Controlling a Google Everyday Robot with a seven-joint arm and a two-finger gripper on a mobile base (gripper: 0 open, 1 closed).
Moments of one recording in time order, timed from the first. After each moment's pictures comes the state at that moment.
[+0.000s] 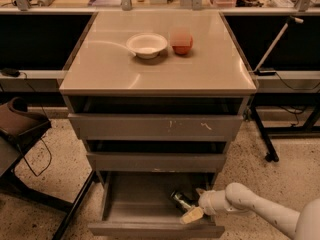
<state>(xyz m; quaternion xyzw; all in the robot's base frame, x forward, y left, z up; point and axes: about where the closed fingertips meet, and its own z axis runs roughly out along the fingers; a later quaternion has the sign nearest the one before) 0.510 -0.139 0.234 -0.39 0.83 0.29 0.26</state>
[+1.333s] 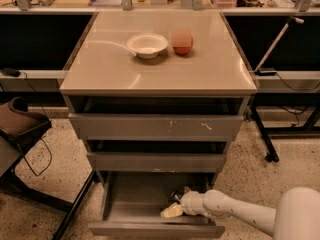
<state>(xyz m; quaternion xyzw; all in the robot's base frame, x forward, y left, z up) 0.543 -0.074 0.207 -0.33 0.86 0.24 0.31</state>
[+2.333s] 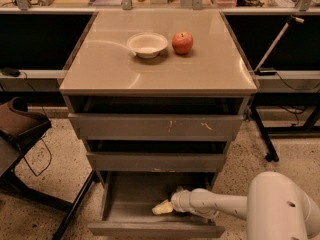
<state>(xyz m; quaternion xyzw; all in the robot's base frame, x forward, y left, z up) 0.565 -0.043 0.174 -0.30 0.88 0.22 0.30</state>
